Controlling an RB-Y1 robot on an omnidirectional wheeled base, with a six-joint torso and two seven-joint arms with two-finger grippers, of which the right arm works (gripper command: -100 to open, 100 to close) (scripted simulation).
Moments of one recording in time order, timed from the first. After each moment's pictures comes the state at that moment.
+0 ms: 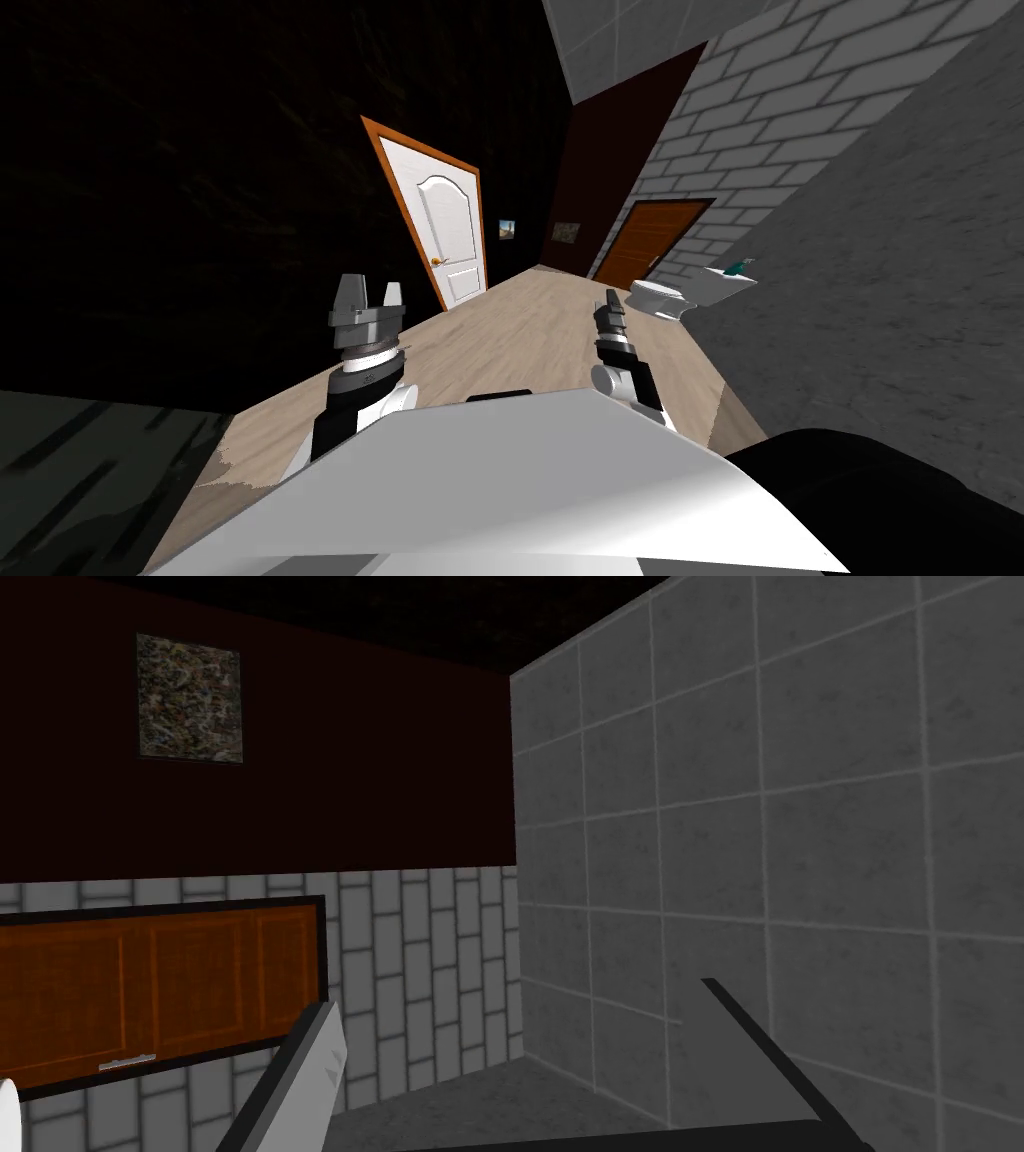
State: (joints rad) arm 0.49 -0.12 -0.24 -2.21 -0.41 -0.29 0.42
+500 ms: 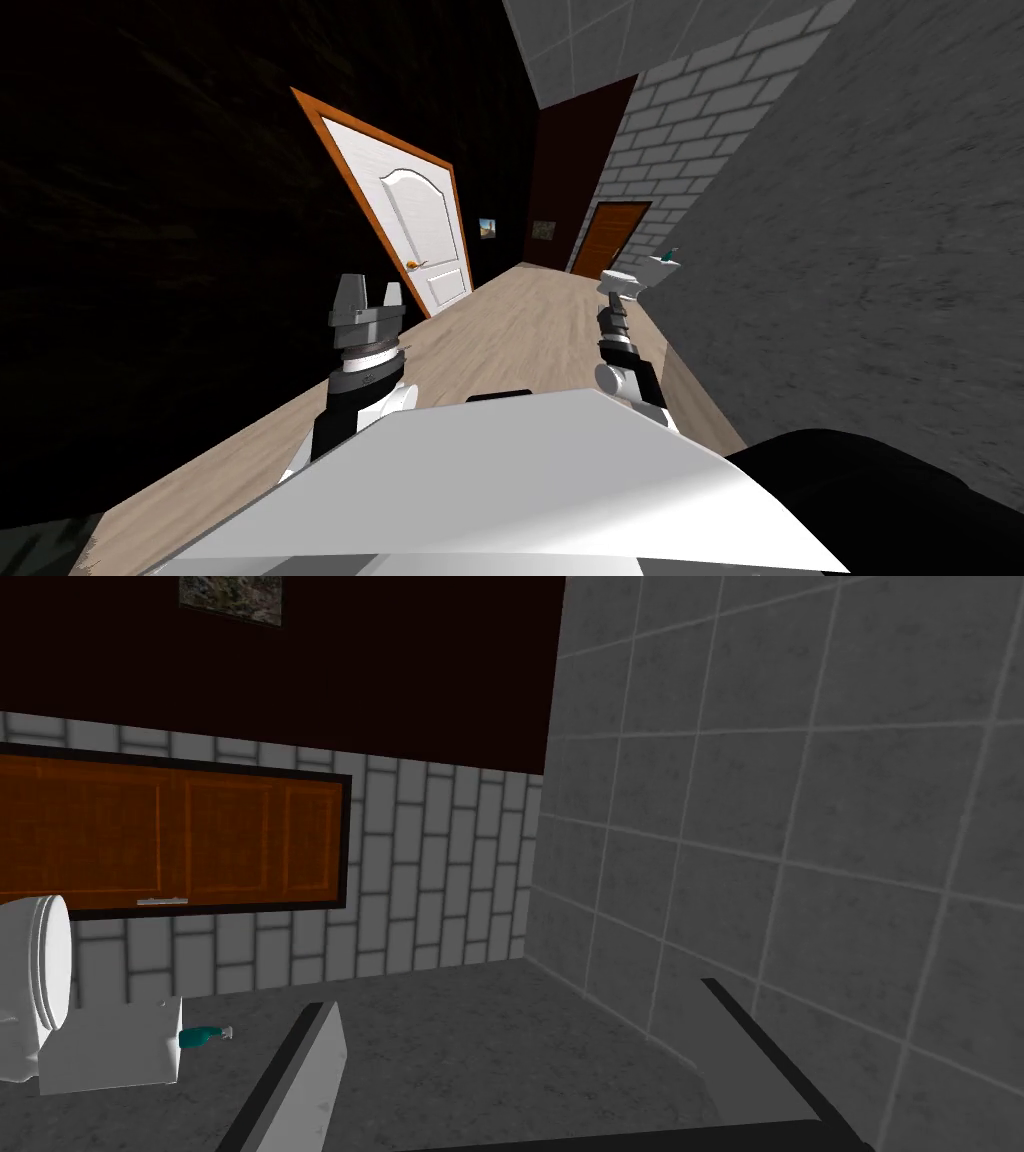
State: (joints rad) arm 0.48 -0.13 -0.28 -2.17 -0.50 -0.25 0.51
